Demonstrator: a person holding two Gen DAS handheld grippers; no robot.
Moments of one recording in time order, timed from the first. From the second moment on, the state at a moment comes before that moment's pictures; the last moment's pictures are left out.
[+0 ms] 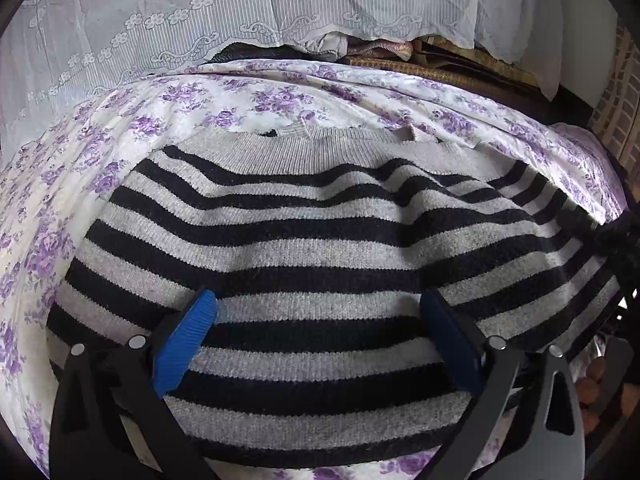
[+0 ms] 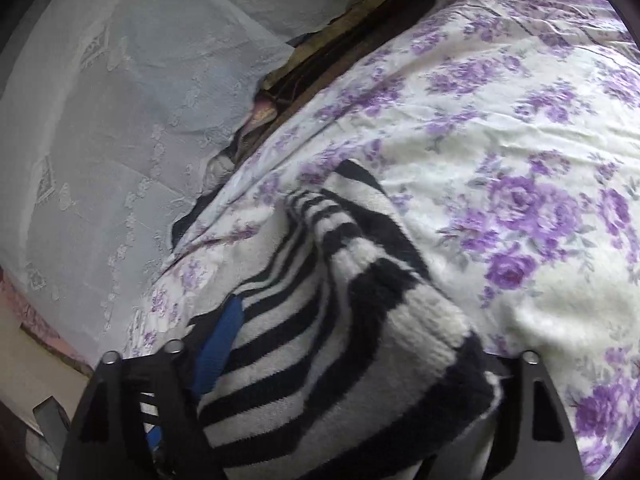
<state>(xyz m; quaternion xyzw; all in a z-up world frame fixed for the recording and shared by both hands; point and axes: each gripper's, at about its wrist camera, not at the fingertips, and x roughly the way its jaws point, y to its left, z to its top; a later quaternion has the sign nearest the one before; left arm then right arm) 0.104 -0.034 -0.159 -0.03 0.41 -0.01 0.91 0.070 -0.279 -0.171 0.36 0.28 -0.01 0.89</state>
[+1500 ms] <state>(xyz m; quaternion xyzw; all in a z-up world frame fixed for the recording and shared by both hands) 0.110 0.099 -0.154 -0.13 0.46 0.08 0.87 0.083 -0.189 -0.097 0.27 0.23 -0.03 0.93</state>
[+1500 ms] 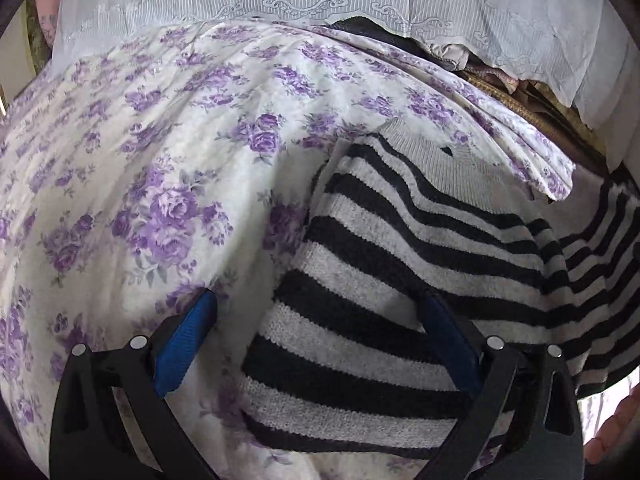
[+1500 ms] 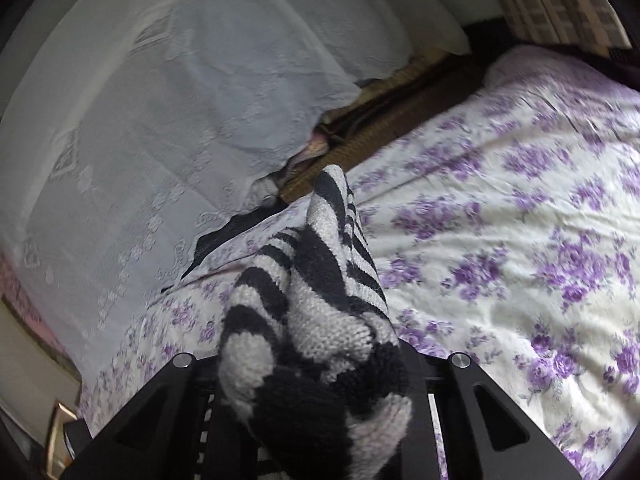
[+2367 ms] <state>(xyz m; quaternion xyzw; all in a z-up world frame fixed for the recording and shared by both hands) 0.184 0.111 -0.127 -0.14 0.44 0.07 0.88 0.046 -0.031 -0.080 0.07 0.25 0.14 0.96</state>
